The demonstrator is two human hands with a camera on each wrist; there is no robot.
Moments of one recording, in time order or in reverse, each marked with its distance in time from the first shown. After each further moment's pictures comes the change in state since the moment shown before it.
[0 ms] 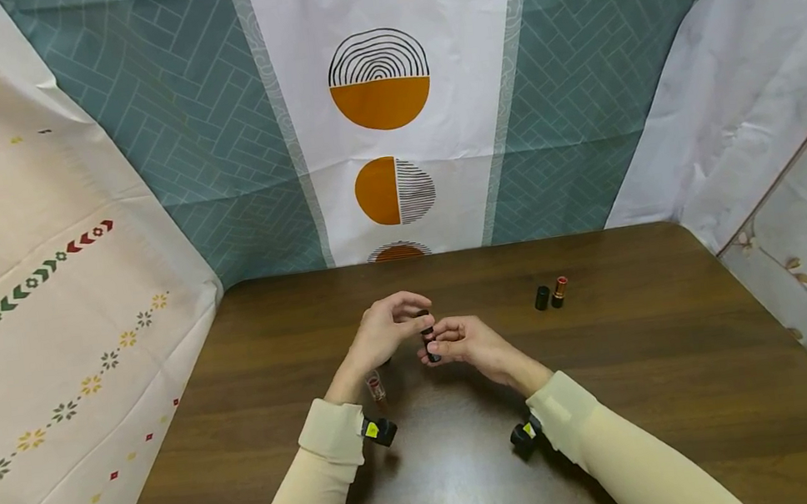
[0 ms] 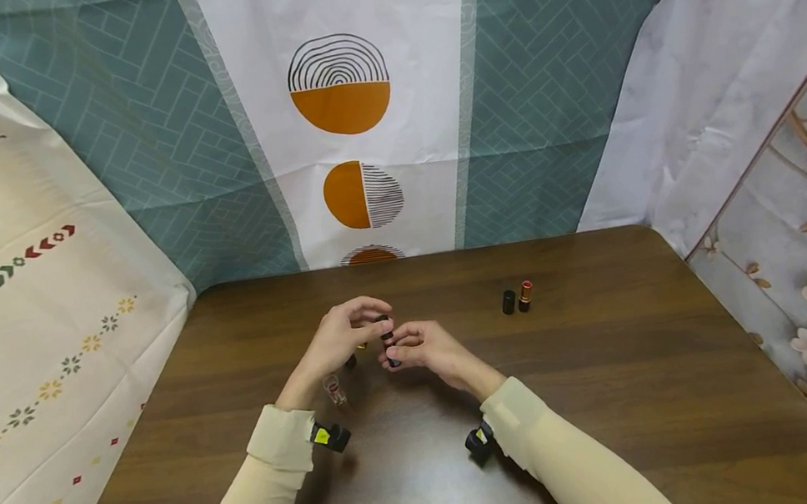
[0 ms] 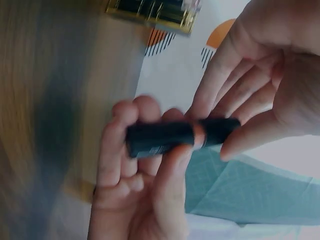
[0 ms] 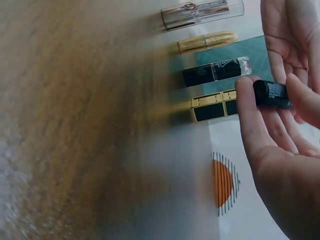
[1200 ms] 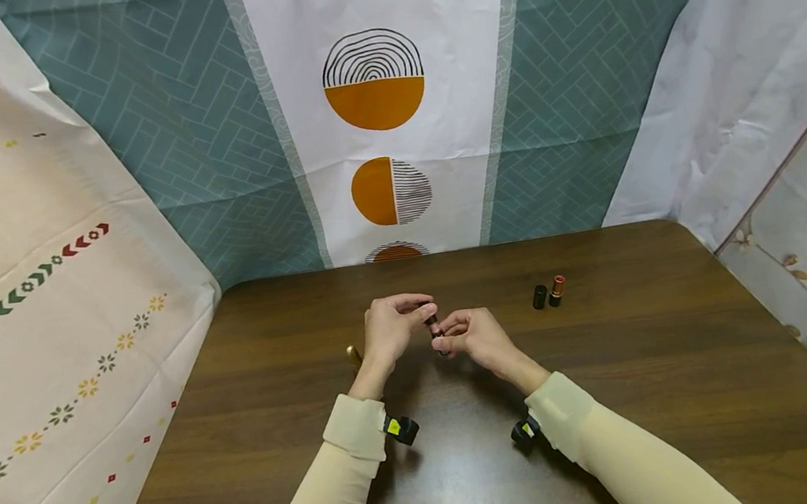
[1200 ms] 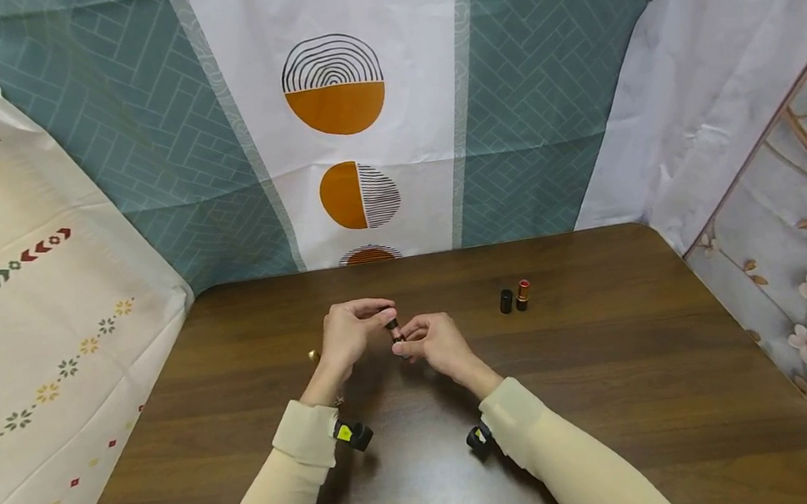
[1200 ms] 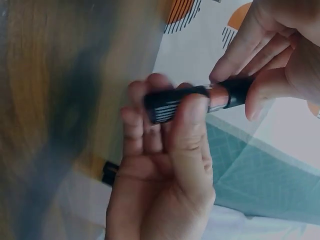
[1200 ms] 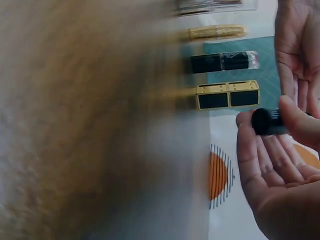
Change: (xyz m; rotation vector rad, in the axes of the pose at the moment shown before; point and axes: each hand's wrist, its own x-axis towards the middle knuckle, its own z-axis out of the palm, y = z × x) left_hand 0.014 0.003 0.029 -0.141 0.275 -0.121; right_hand 0.000 0.000 -0.006 -0.317 0.302 -0.023
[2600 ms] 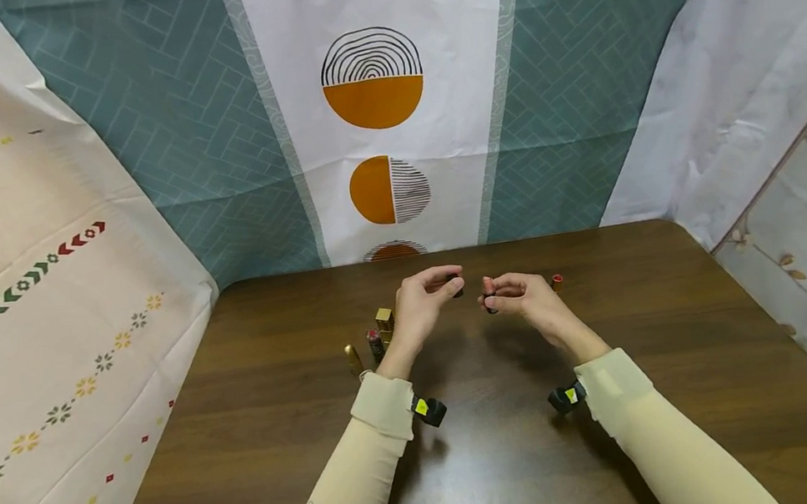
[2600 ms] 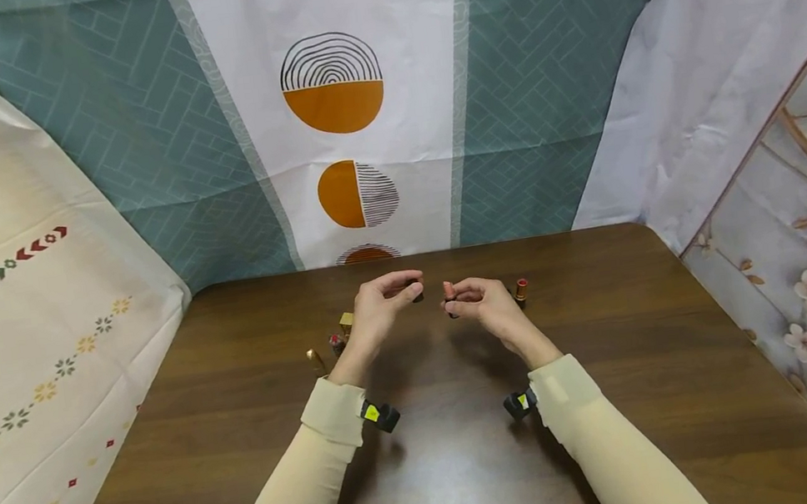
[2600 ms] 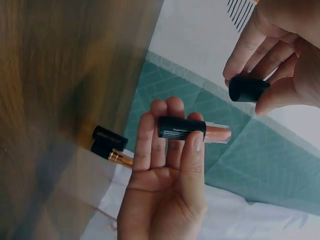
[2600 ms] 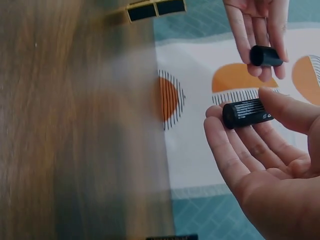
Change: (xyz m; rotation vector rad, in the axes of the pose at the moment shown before) left_hand 0.016 0.024 0.038 -0.043 -0.056 0.116; right_hand -0.009 -0.015 -0.091 0.090 0.009 0.003
